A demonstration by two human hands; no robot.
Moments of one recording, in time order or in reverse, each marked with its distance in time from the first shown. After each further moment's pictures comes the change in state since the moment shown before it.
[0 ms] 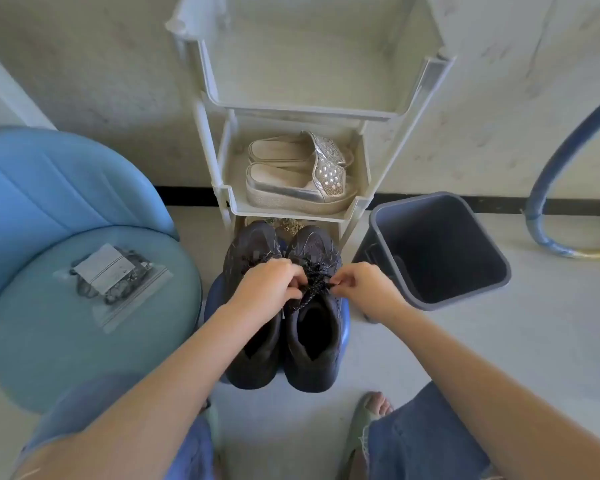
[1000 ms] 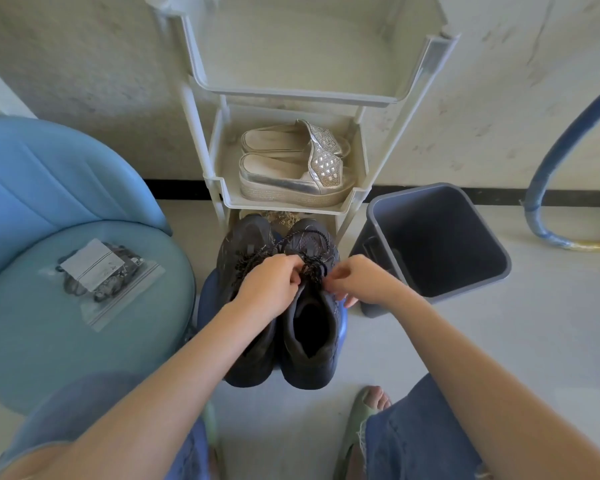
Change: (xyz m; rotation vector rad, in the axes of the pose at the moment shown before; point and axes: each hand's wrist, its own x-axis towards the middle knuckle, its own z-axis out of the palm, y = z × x) left_hand 0.003 0.011 0.007 -0.148 0.010 -0.132; right_hand 0.001 -0.014 -0.013 0.109 -0.189 0.130
